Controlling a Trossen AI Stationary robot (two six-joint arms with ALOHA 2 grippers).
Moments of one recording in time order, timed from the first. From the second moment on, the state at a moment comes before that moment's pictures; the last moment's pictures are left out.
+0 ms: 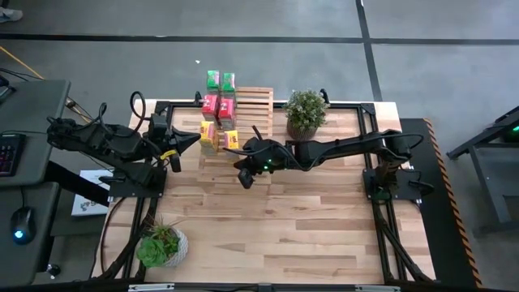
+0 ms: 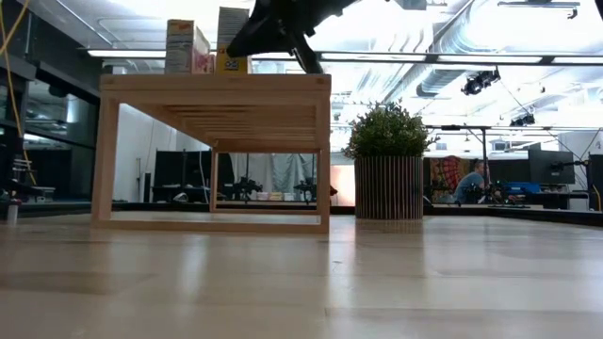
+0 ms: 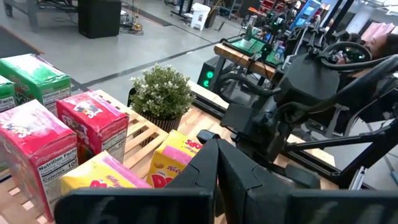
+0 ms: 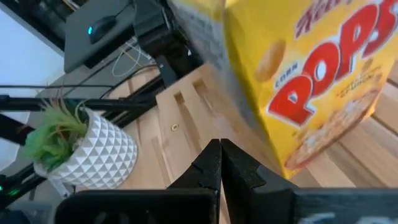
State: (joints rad) left arm -0.34 0.77 1.07 -0.58 -0.72 -0.50; right arm 0.05 1.84 1.50 -0.16 0.12 0.59
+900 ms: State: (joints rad) left arm -0.34 0.77 1.07 -0.58 -0.75 -0.50; right arm -0.01 1.87 1.50 0.01 0.06 0.60
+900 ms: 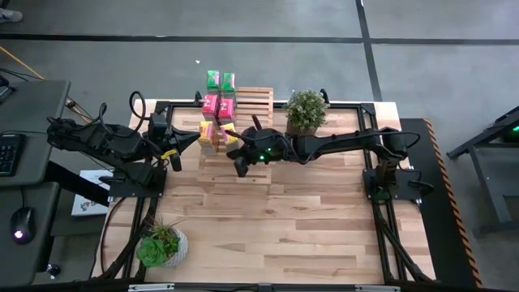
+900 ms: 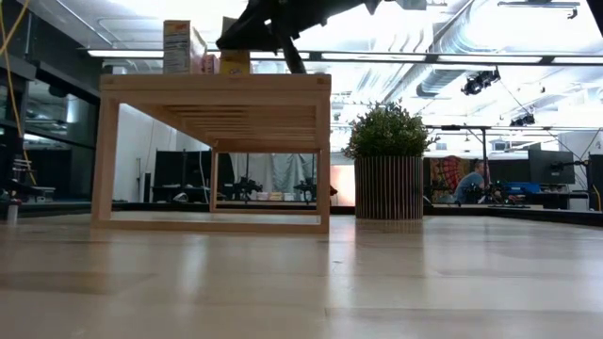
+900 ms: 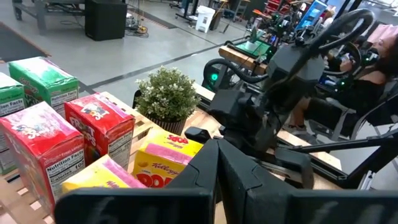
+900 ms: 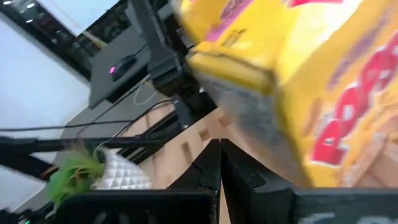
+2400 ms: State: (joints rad) left arm -0.34 0.77 1.07 -0.58 -0.77 -0.51; right arm -0.01 1.82 1.50 -0.19 0.25 0.65
